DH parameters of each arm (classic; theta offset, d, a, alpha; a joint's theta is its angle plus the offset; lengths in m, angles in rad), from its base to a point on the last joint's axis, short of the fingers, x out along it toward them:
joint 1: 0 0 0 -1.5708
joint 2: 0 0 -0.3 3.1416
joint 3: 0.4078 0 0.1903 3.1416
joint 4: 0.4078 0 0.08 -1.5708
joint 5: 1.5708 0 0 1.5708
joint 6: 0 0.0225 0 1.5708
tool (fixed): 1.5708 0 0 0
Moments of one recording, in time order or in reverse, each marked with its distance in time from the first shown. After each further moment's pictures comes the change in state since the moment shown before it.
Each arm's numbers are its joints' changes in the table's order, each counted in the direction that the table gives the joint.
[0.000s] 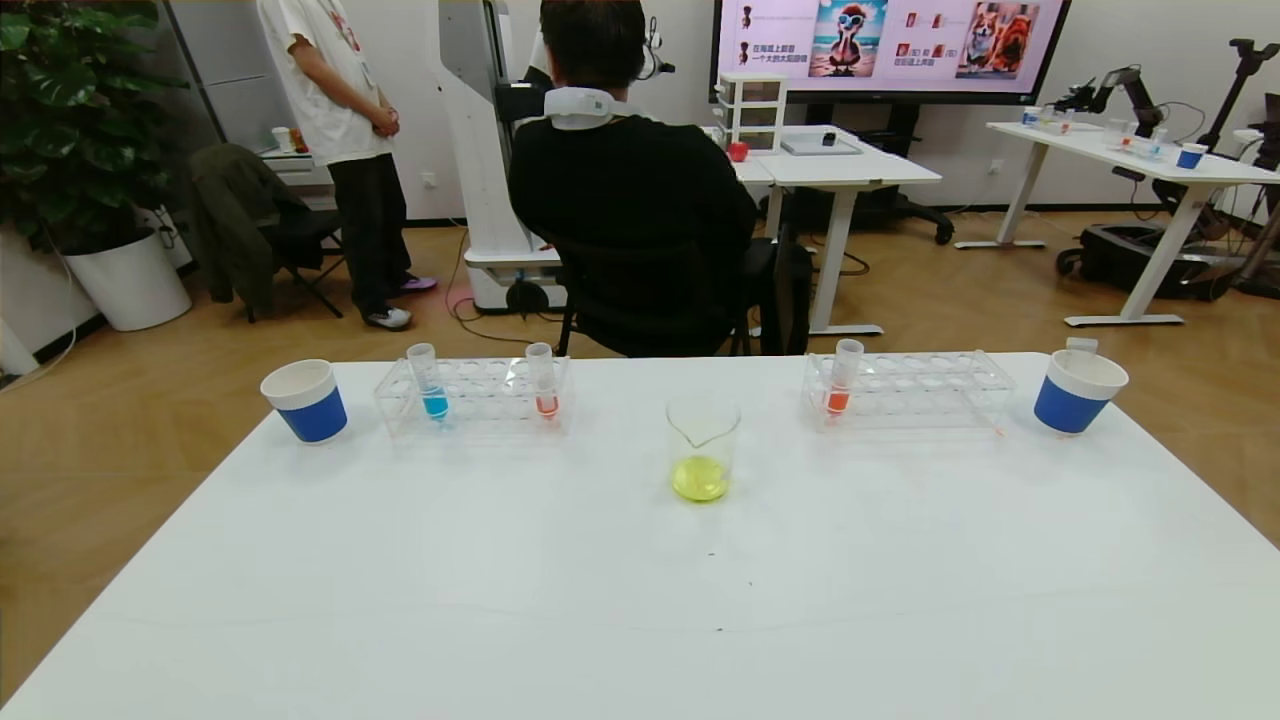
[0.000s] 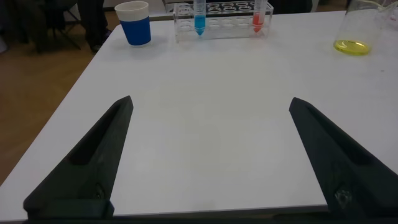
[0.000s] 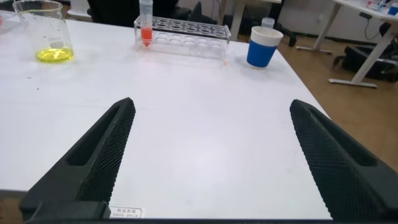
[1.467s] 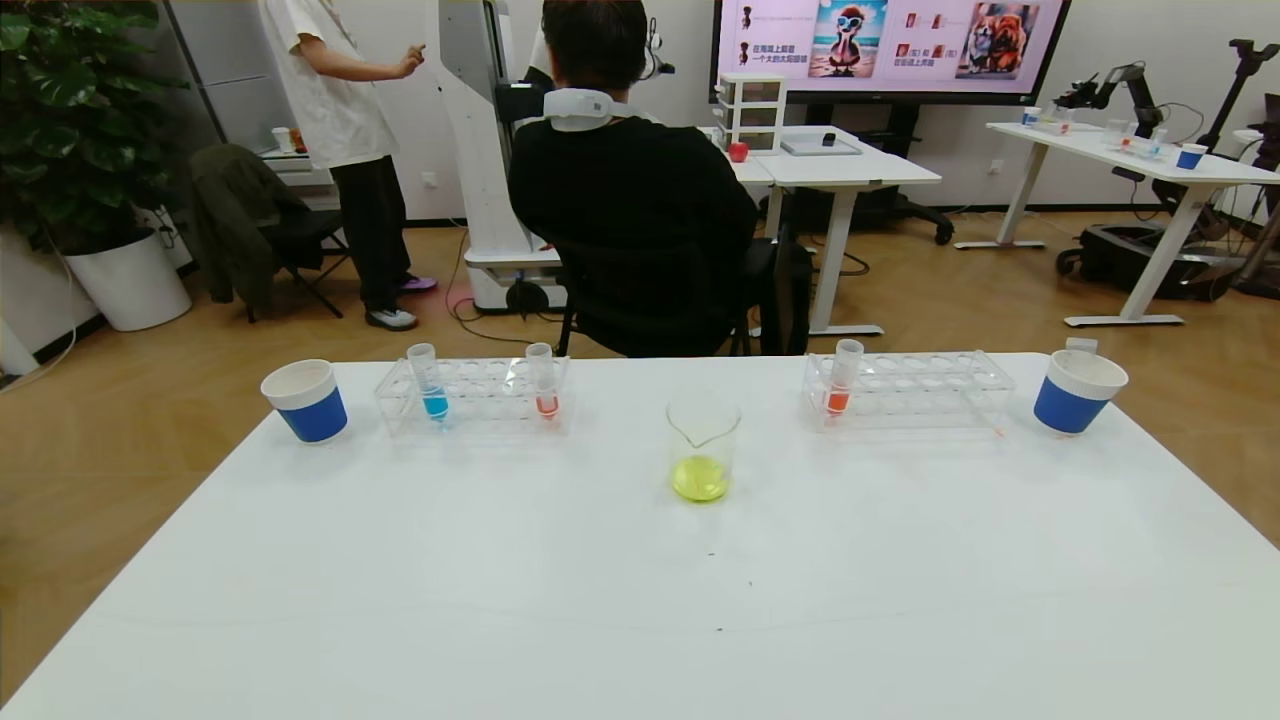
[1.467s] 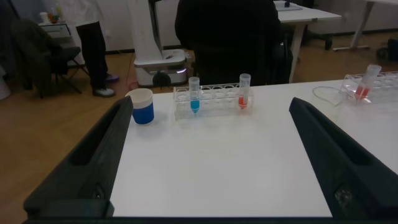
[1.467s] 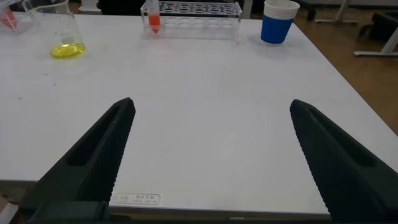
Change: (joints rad) left arm -0.004 0.430 0.500 -0.070 0.032 -0.006; right arm 0.001 0.000 -0.004 0.061 -0.009 0.106
